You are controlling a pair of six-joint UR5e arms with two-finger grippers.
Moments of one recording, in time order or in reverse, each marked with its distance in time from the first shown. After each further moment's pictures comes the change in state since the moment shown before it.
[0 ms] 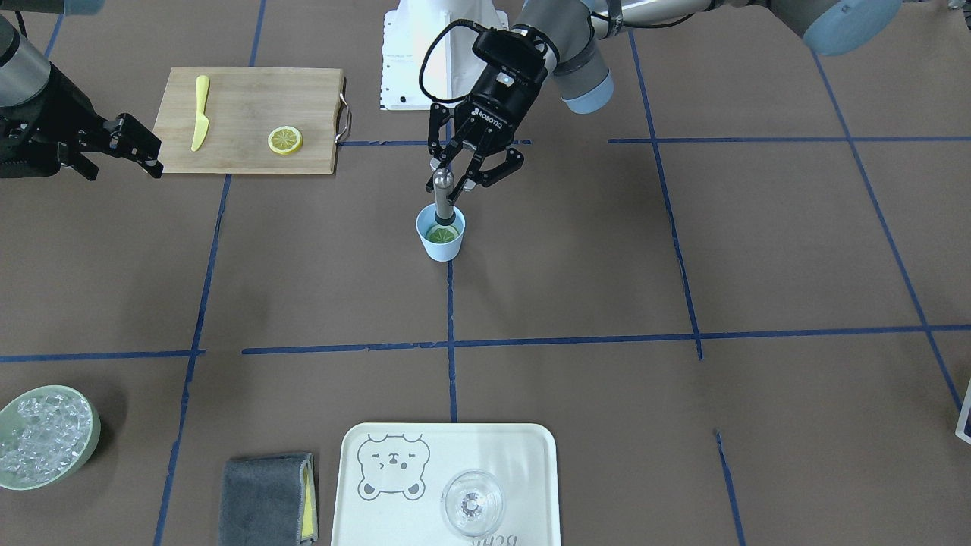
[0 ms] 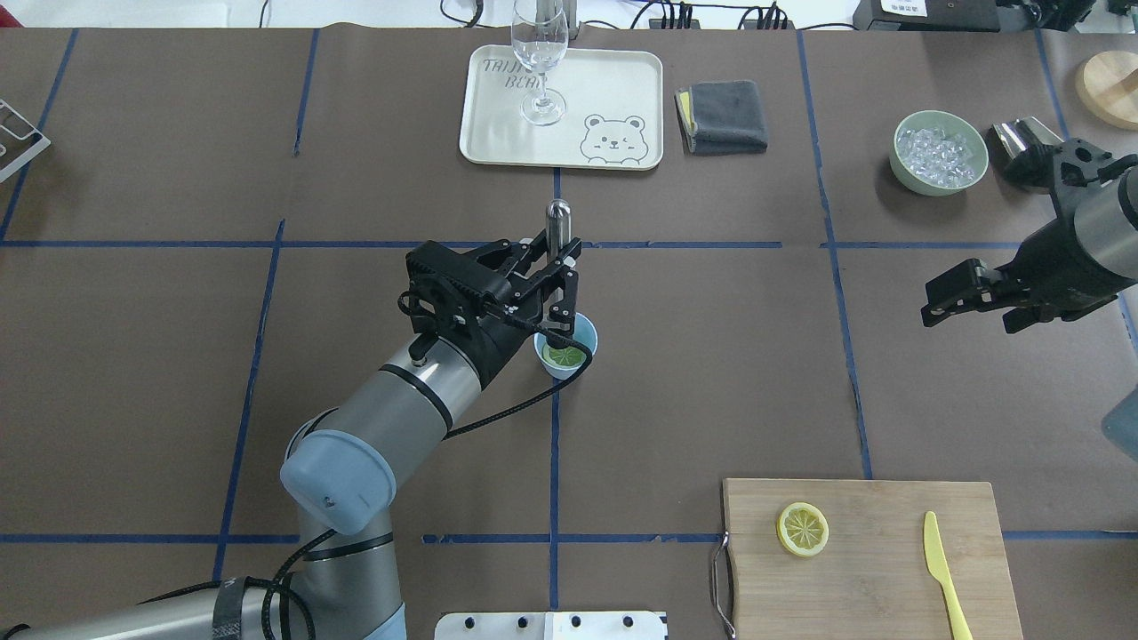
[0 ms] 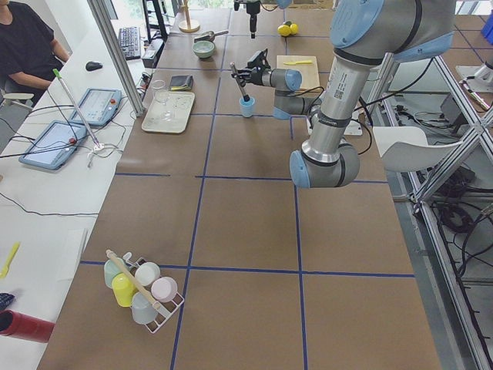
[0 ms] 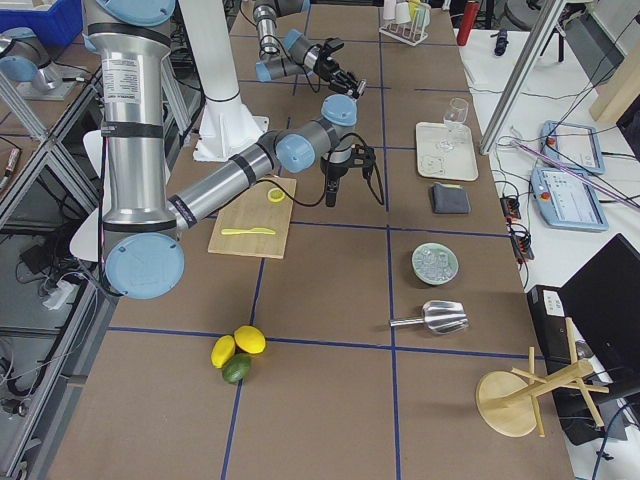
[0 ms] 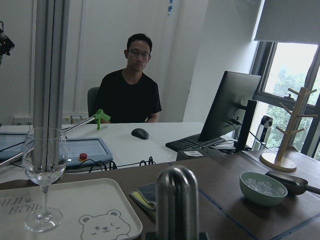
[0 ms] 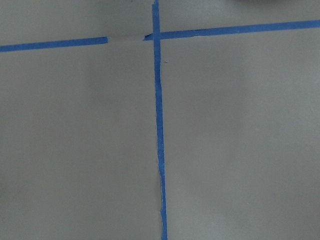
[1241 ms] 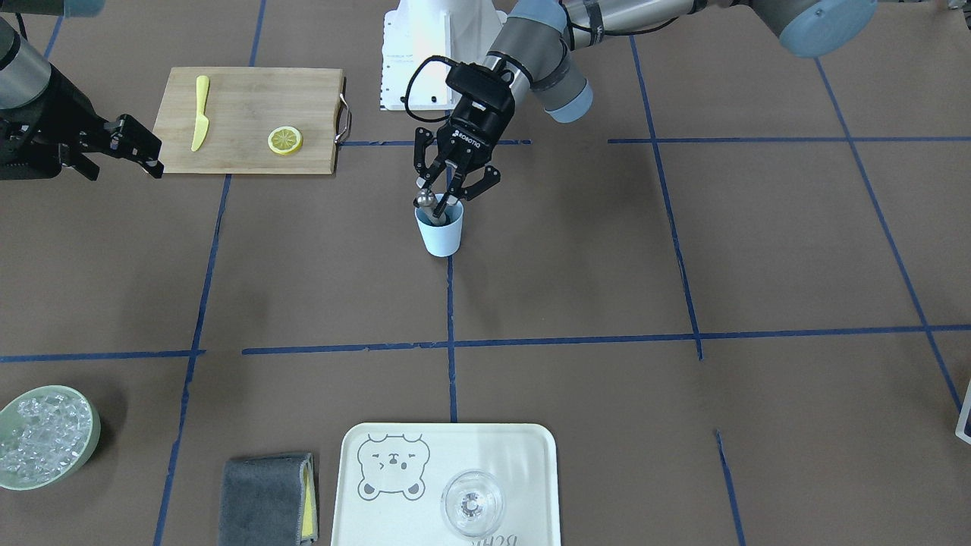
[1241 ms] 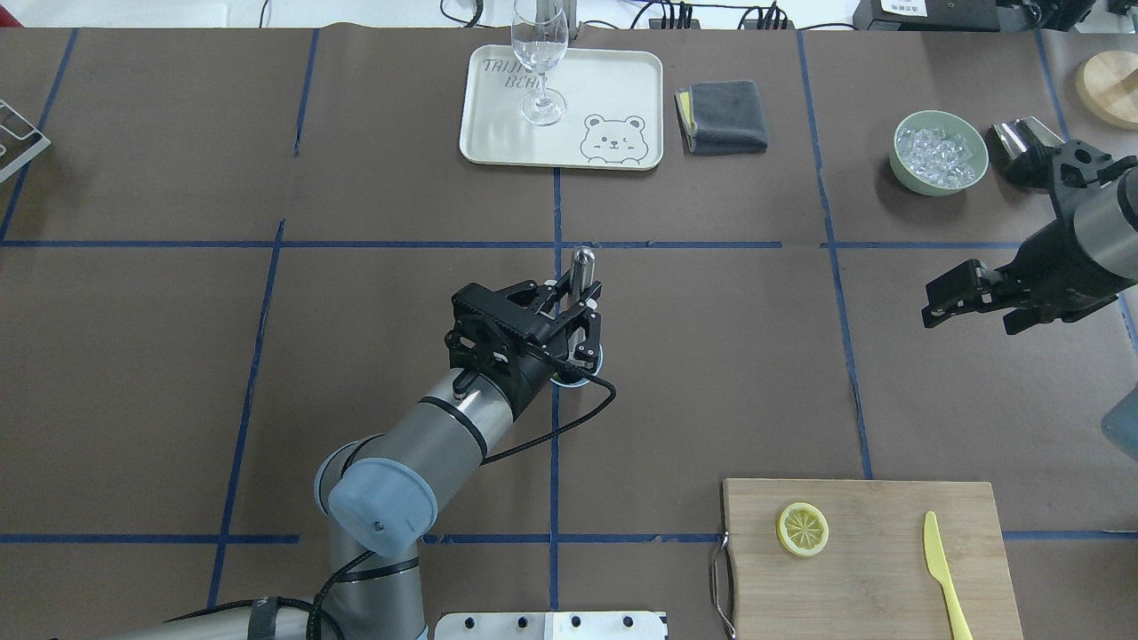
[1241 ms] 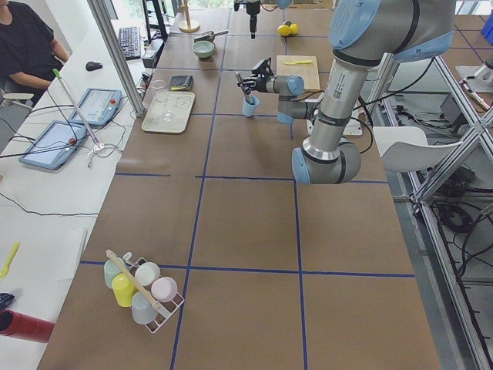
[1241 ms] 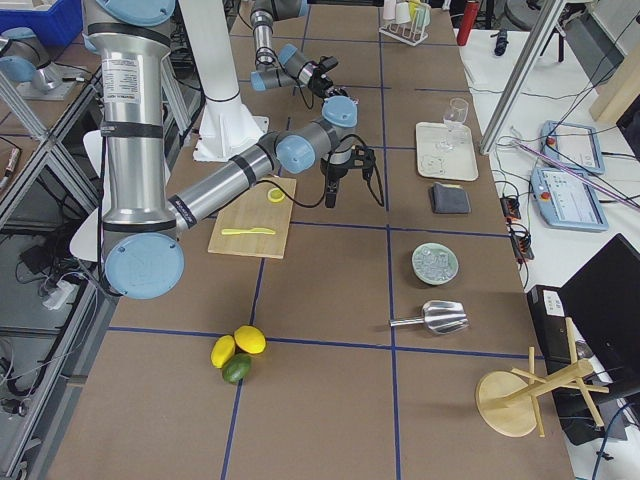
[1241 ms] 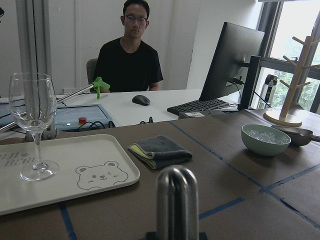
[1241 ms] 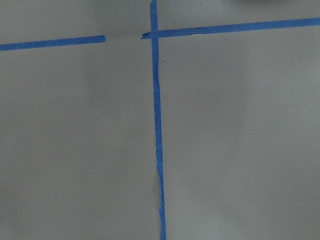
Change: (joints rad) left arm 0.042 -0.038 0.078 -0.001 0.006 0.014; right arm 0.001 -0.001 -0.004 0.000 0.002 -0.001
